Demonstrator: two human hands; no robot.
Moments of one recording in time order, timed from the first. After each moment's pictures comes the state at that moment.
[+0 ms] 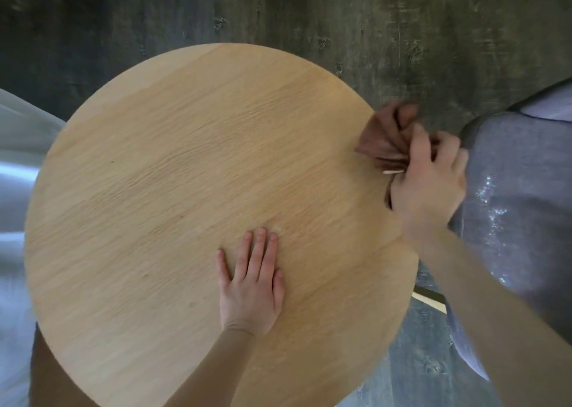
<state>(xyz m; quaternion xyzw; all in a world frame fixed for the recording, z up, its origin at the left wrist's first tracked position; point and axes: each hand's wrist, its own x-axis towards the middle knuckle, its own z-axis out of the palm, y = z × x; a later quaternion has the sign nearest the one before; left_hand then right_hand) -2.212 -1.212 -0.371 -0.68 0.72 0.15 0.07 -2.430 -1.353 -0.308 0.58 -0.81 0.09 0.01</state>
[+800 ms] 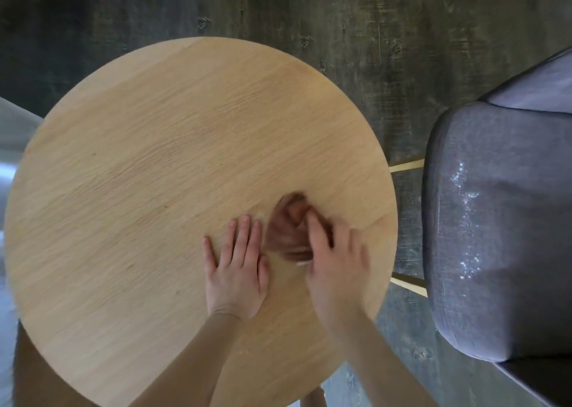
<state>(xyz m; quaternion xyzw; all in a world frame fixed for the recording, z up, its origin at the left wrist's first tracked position) -2.212 -1.213 -0.371 -0.67 0.73 0.12 0.05 -2.355 -1.231 -0.311 0.66 -0.74 0.05 -0.10</state>
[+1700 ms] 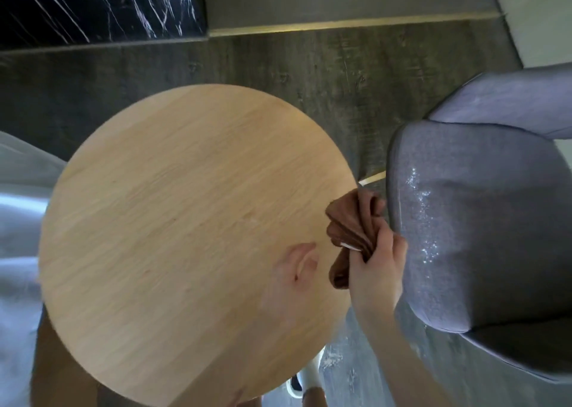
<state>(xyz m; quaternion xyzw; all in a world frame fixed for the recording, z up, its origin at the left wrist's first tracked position) -2.284 -1.213 -0.254 -0.62 0.53 0.55 -0.18 -2.403 -1.209 -0.244 0.35 -0.88 0.21 -0.24</state>
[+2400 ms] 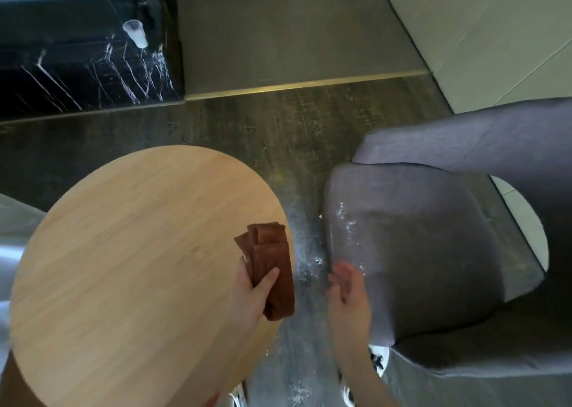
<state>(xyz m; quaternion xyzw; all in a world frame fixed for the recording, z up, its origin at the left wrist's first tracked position) -2.369 -1.210 -0.187 -0.67 0.32 0.60 -0.31 -2.489 -1.164 -0.167 0.26 -0.79 0.39 -0.38</state>
